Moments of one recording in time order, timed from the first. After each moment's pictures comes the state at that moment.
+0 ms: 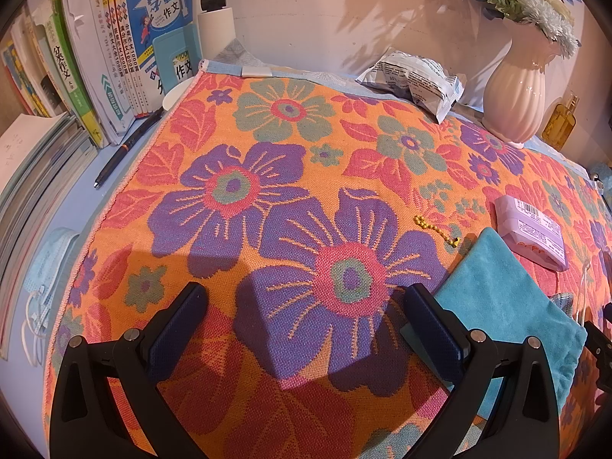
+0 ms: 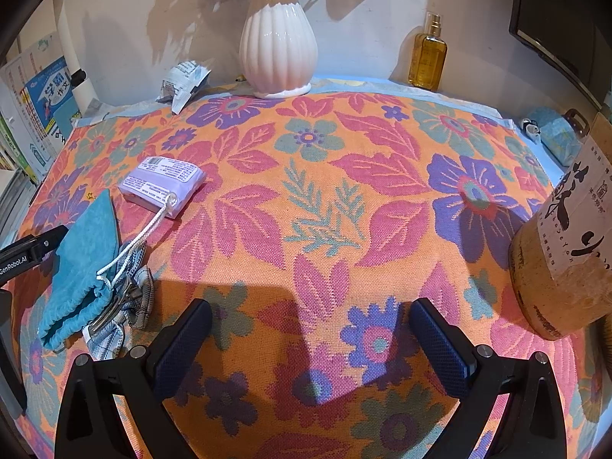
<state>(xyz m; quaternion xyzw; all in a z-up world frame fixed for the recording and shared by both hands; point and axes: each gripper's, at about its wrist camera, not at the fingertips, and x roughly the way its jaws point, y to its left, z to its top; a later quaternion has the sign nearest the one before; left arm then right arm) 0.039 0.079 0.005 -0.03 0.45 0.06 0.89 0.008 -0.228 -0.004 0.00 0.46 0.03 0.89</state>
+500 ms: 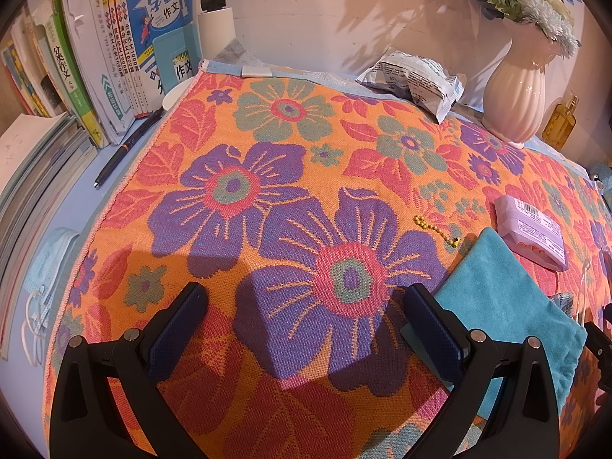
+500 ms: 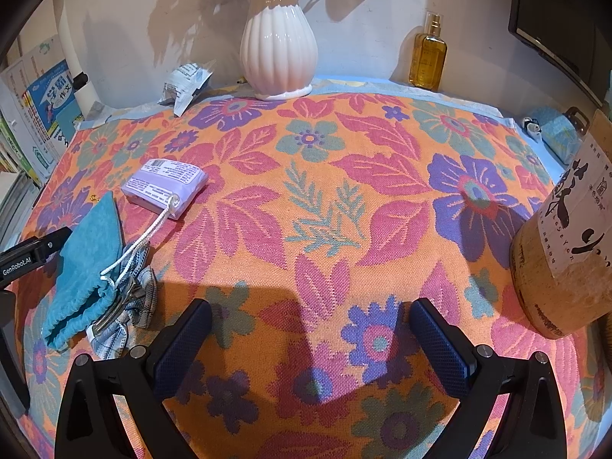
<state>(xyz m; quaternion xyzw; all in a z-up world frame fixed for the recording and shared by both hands) 0.039 0.079 0.005 -0.03 0.45 0.06 0.89 0.006 -0.229 -0.004 0.01 0.45 0.04 0.89</state>
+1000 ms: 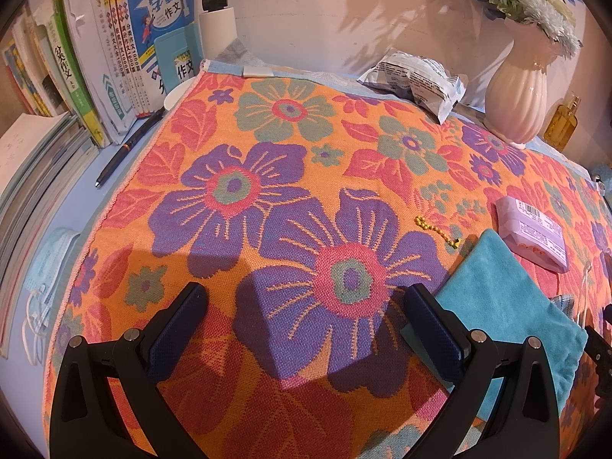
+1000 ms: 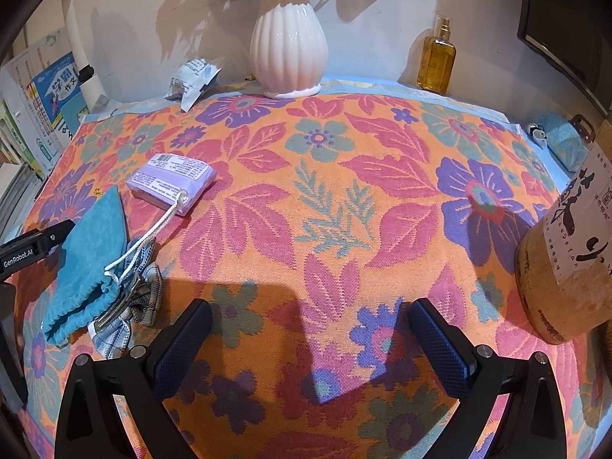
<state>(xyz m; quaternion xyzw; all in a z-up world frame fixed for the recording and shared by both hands) 0.039 0.079 0.004 -0.03 0.45 0.06 0.89 0.007 -0.224 -0.004 -0.01 0.46 0.05 0.89</state>
